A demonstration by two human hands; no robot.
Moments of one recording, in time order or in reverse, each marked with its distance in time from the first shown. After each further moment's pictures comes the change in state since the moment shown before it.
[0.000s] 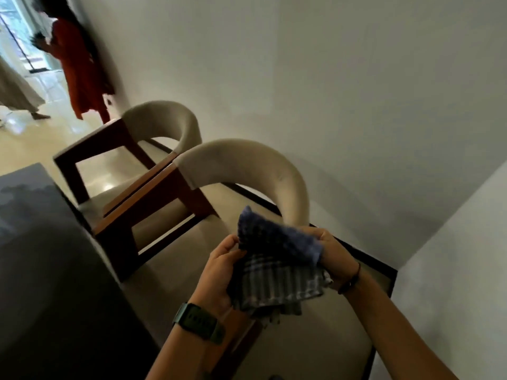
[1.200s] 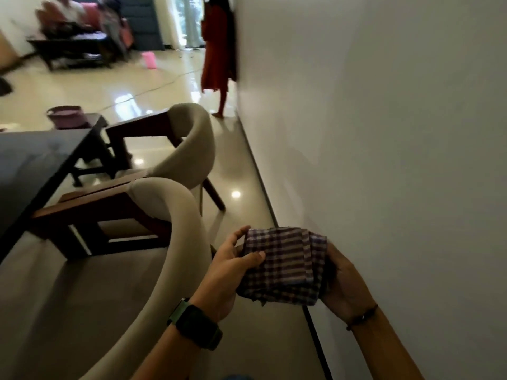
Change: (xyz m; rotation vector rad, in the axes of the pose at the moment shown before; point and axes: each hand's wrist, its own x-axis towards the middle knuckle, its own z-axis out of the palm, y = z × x) left_hand 0.443 0.043 0.269 -0.036 0.517 0.264; right_hand 0.395 -0.160 -0.394 0.171 -0.374 0.374
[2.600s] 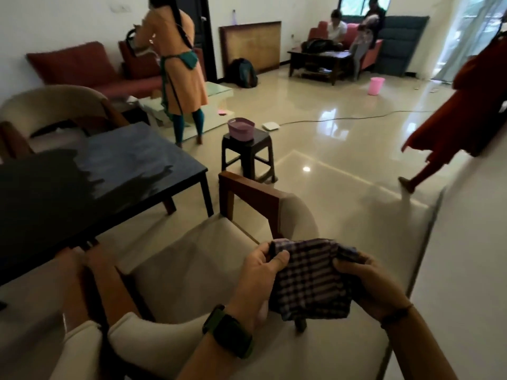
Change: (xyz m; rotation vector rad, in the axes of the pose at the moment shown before) left_hand 0.571 0.261 -0.175 -0.231 0.872 0.320; right_hand 0.782 -0.209 0.175 -0.435 -0.741 0.432
